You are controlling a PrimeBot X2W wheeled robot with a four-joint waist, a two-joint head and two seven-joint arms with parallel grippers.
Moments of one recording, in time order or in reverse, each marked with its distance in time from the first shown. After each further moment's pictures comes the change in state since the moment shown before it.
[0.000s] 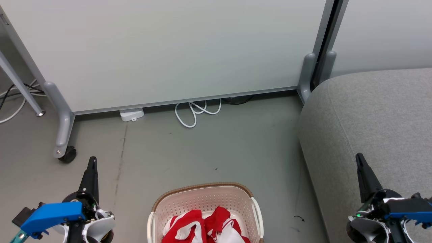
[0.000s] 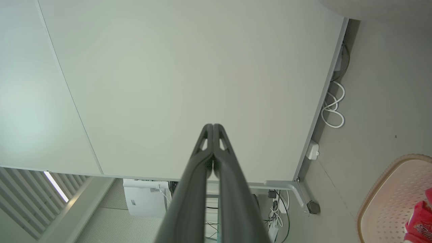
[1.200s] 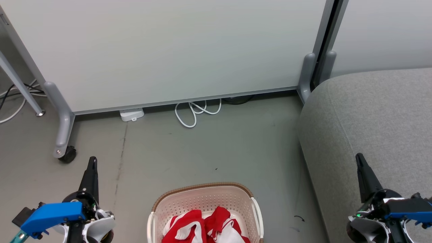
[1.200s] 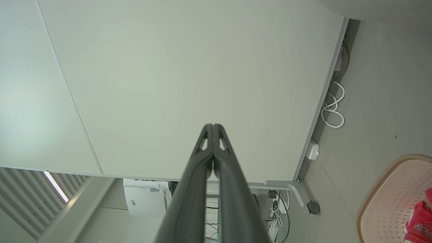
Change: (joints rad) left arm 0.000 0.000 0.000 0.000 0.000 0.000 0.000; right arm 0.000 0.000 0.000 0.000 0.000 0.000 0.000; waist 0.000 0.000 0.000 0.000
